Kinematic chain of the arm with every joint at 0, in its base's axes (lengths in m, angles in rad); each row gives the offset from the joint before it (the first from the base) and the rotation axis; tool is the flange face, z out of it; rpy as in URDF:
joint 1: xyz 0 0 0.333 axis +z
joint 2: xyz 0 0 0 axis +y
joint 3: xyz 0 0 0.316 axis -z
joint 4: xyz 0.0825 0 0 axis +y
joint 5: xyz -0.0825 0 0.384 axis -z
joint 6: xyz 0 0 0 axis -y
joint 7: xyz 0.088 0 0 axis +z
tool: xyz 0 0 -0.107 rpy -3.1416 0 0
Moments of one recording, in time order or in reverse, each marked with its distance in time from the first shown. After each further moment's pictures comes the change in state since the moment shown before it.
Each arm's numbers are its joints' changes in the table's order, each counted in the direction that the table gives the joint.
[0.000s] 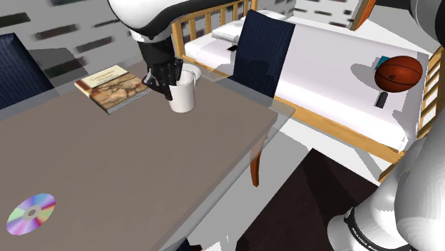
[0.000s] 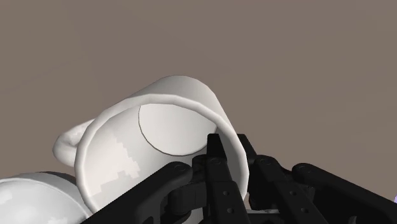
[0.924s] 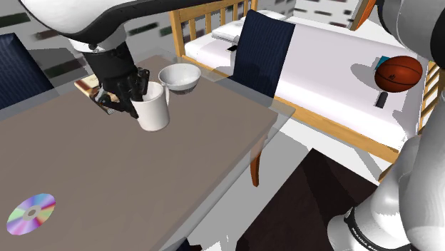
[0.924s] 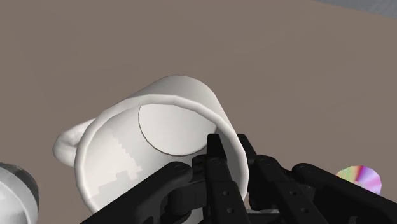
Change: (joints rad) arm 0.135 0.069 -0.073 -0.153 0.030 -0.100 -0.197
